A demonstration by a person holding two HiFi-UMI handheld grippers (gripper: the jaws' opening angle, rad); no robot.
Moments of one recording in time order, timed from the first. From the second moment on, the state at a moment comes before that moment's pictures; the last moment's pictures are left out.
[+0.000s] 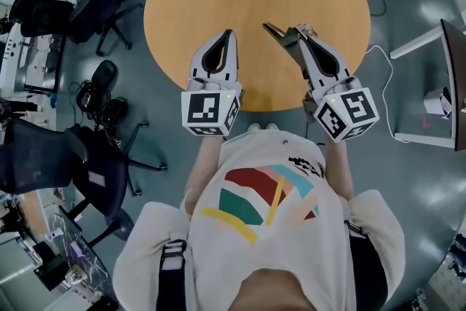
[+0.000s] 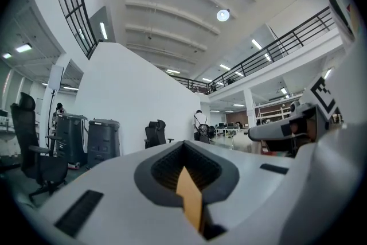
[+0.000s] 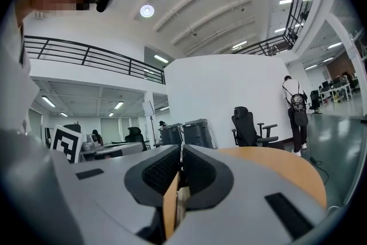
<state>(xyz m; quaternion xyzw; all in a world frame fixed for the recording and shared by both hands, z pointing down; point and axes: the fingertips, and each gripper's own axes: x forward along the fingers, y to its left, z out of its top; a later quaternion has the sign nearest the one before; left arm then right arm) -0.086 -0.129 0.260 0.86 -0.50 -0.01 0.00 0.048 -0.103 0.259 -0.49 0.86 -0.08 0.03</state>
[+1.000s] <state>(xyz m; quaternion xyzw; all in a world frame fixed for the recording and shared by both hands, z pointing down) -0.094 -0.132 0.278 0.86 -0.50 -0.02 0.03 0.054 -0.115 0.286 -0.50 0.86 -0.11 0.02</state>
